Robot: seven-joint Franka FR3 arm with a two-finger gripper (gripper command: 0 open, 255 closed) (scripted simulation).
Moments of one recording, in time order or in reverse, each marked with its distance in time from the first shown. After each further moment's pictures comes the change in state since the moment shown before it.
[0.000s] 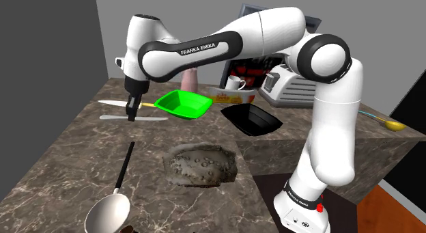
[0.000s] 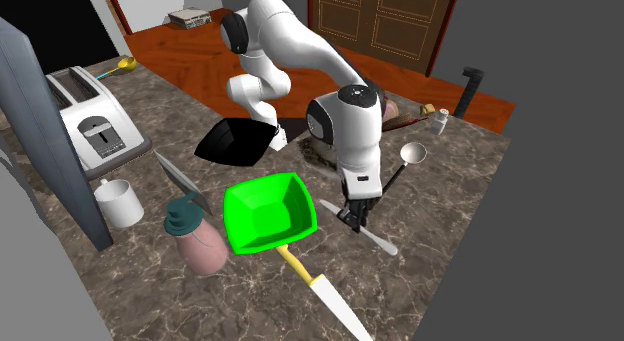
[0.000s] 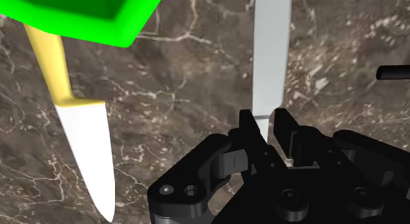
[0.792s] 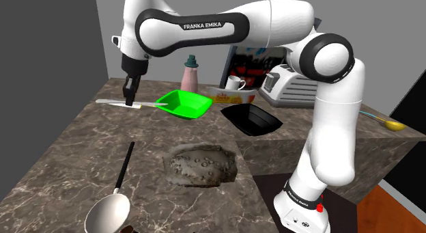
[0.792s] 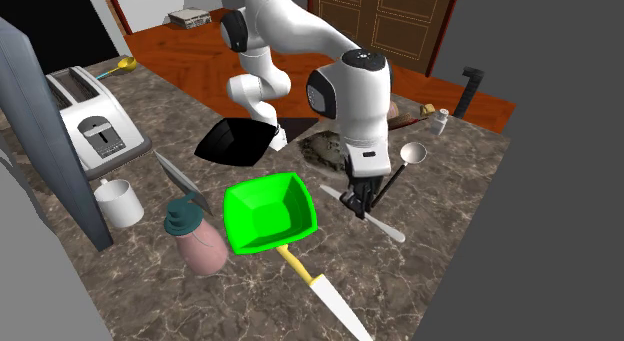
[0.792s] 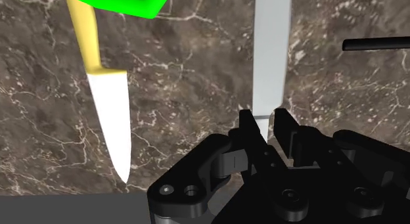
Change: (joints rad) arm 0.004 -0.015 0.004 0.146 0.007 -0.160 -0.003
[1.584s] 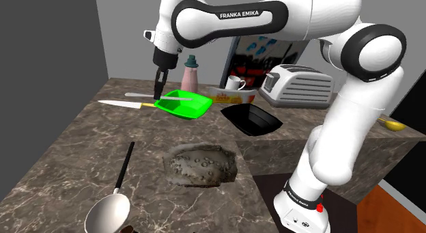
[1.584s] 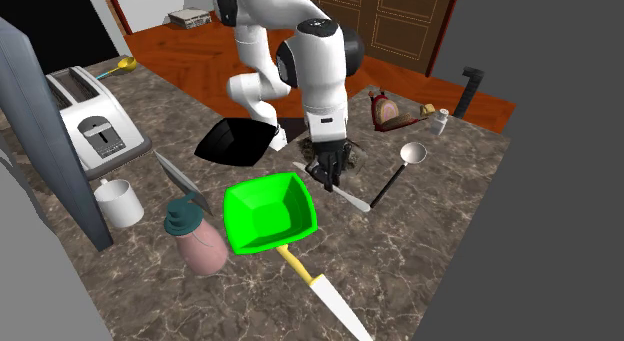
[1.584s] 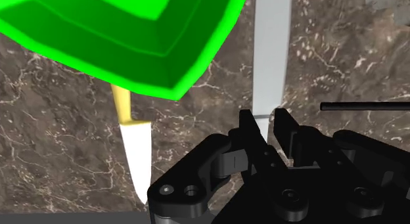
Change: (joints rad) arm -0.077 -0.289 -0.026 -0.300 0.102 0.018 -0.118
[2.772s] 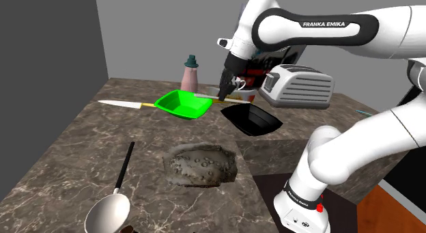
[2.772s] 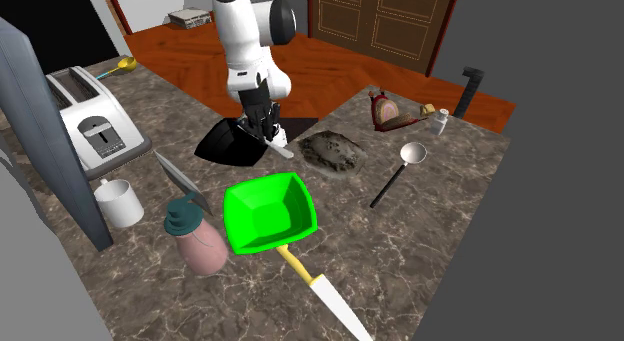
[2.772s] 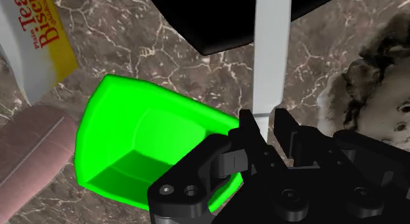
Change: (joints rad) arm -0.074 -0.639 -0.208 -0.580 0.079 -0.077 -0.304
